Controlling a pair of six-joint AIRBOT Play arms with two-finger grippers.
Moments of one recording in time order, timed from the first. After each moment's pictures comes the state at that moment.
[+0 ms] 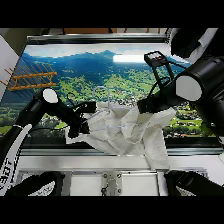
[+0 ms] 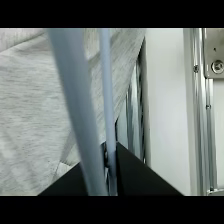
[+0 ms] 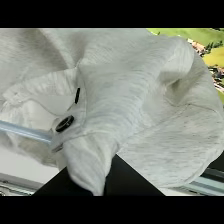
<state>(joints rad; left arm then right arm) -0.25 -1.24 1.03 1.00 -1.53 -0.20 0.65 -1.18 1.63 -1.69 1.72 1.88</state>
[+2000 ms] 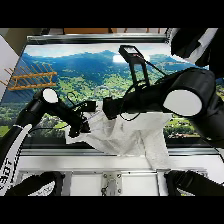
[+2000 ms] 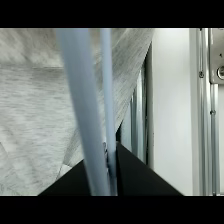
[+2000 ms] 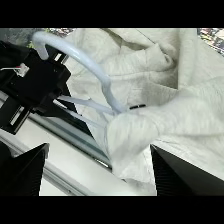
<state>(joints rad) -0.25 -1.24 1.03 0.99 -1.52 -0.22 0.77 -1.17 1.63 -1.41 1.37 2.00</state>
